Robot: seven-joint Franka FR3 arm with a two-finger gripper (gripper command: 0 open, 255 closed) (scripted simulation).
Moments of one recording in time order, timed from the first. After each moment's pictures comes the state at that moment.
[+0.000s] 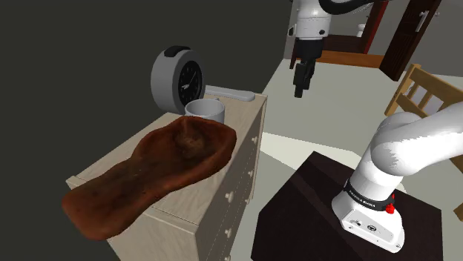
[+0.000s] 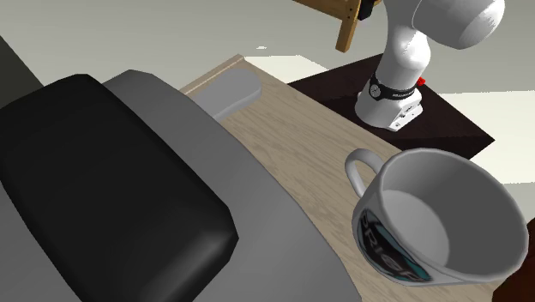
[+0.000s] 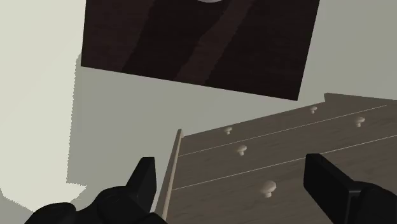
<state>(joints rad) 0.01 -0.78 0.06 -2.43 0.05 1.55 -0.14</state>
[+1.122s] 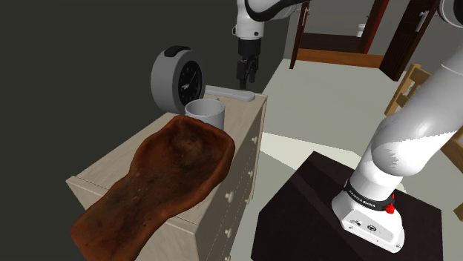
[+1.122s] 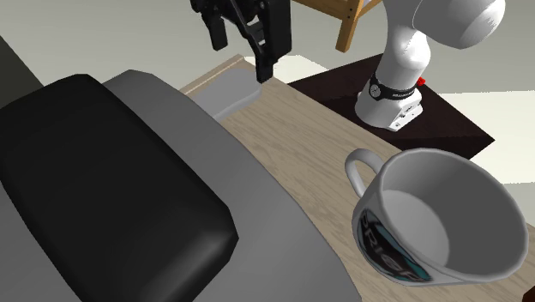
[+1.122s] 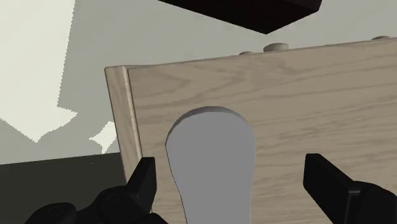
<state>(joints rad) 0.03 -0.22 0.12 -2.02 0.02 1.78 -0.16</state>
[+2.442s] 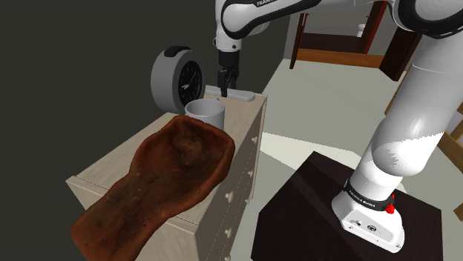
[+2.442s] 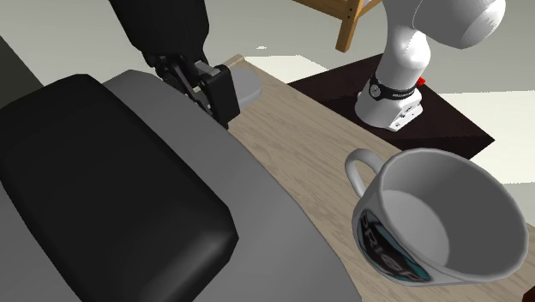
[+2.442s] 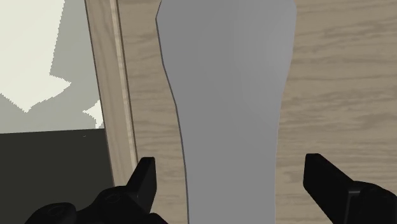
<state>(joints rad) 0.05 0.02 0.14 -1.88 -0.02 1.89 -0.16</state>
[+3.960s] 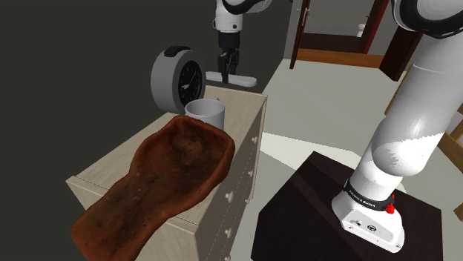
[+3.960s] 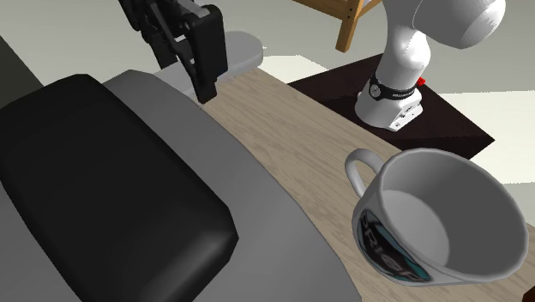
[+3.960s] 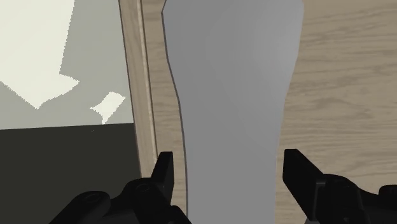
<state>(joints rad) 0.05 0.01 0.14 -1.74 -0.02 1.74 -0.17</state>
